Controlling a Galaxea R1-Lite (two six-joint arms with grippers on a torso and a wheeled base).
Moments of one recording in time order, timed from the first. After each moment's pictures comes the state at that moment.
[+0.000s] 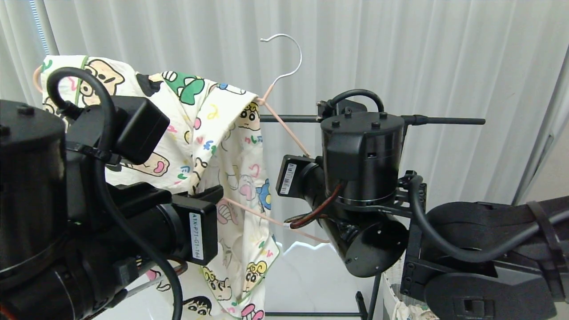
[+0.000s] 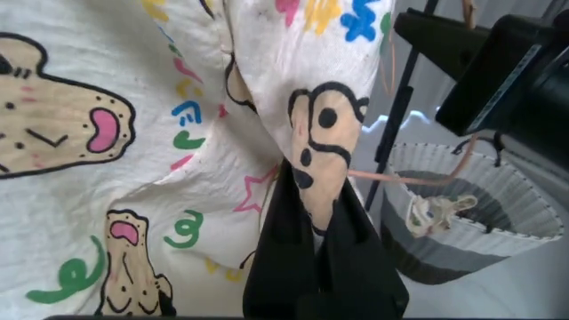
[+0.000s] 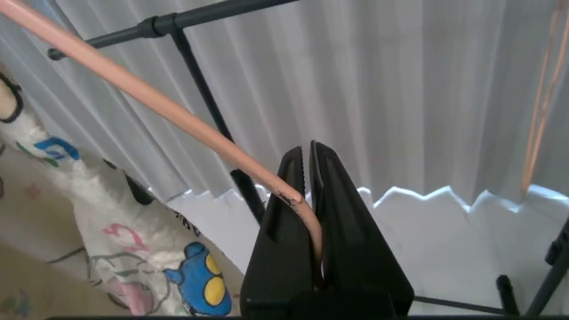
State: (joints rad) left arm -0.95 1.29 -0.89 0.00 0.60 -0.20; right arm 1.13 1.91 -1.29 -0.51 -0.74 0.46
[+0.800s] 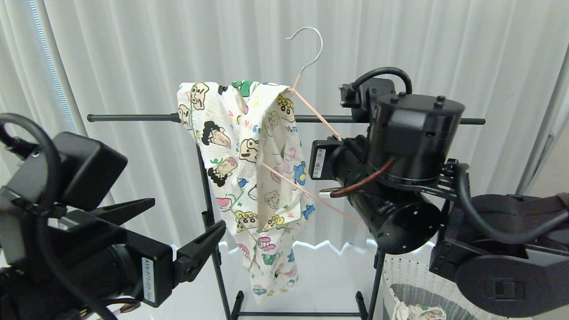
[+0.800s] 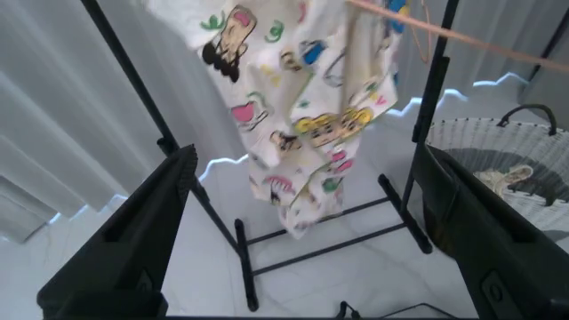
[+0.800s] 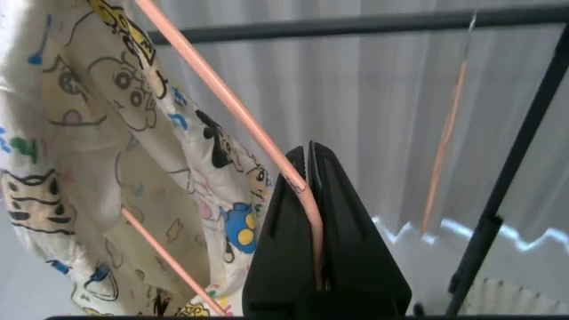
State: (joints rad) left arm -0.95 1.16 -0.73 -0.03 0.62 -0.09; right arm 1.05 1.84 -1.19 -0.68 -0.77 0.17
